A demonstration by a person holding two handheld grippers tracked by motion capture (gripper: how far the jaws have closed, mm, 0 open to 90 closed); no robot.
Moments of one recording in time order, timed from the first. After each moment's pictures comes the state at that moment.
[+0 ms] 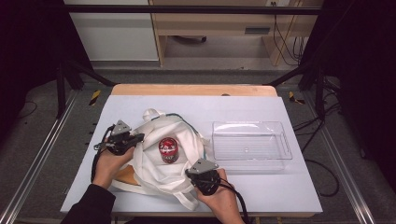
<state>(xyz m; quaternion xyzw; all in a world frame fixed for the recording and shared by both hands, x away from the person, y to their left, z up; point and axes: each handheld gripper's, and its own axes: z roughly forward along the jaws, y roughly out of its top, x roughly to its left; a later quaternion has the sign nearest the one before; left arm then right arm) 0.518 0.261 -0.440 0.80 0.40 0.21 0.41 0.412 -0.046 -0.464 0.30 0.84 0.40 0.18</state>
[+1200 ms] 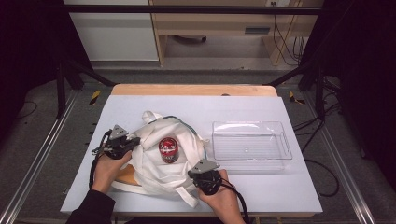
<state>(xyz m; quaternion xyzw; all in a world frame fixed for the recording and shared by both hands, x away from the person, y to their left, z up) 0.508 0.271 -0.452 0.79 0.42 0.22 0.39 0.416 -0.051 -0.473 0.32 0.85 0.39 0.17</state>
